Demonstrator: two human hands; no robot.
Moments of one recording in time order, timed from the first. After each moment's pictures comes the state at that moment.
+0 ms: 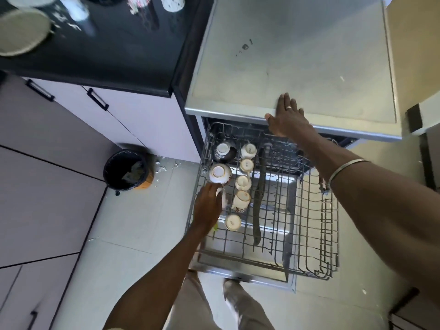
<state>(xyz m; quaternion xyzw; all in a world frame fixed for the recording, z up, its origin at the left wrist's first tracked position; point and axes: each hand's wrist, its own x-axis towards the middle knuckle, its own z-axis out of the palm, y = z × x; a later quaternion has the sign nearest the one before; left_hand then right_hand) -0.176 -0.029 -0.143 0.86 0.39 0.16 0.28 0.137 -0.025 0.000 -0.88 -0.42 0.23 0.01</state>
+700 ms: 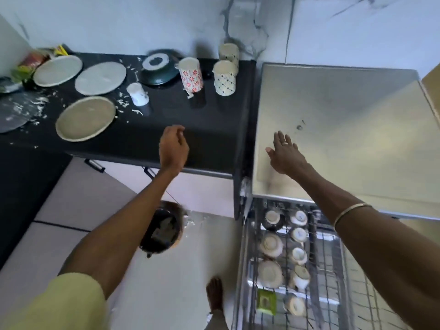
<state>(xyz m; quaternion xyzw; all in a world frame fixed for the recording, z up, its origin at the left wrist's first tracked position) -0.156 0.418 0.039 0.80 0.44 0.36 0.20 0.077 0.199 0.050 -0.88 -0.42 0.21 0.05</state>
